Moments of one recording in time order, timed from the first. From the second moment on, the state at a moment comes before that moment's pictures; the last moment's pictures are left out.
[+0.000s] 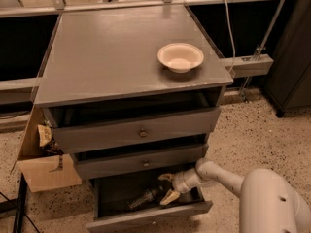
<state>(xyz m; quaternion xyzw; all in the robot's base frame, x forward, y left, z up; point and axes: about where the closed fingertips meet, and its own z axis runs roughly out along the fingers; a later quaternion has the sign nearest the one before) 0.548 -0.039 0.220 -0.65 0.62 0.31 0.30</state>
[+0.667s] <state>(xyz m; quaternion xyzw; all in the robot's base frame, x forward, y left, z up) 0.549 -0.027 0.230 -0.70 0.59 0.24 0.33</state>
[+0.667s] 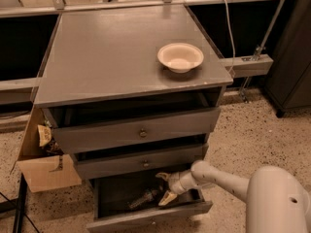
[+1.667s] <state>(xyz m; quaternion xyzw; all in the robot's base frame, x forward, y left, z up) 0.541 -0.024 0.235 -0.74 0.57 0.18 0.31</state>
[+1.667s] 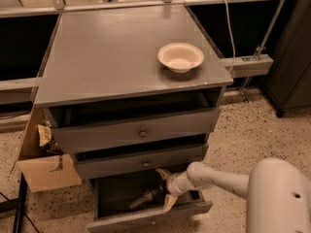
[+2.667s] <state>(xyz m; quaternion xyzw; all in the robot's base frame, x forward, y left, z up) 0.546 -0.024 0.234 -0.76 0.55 0.13 0.31</state>
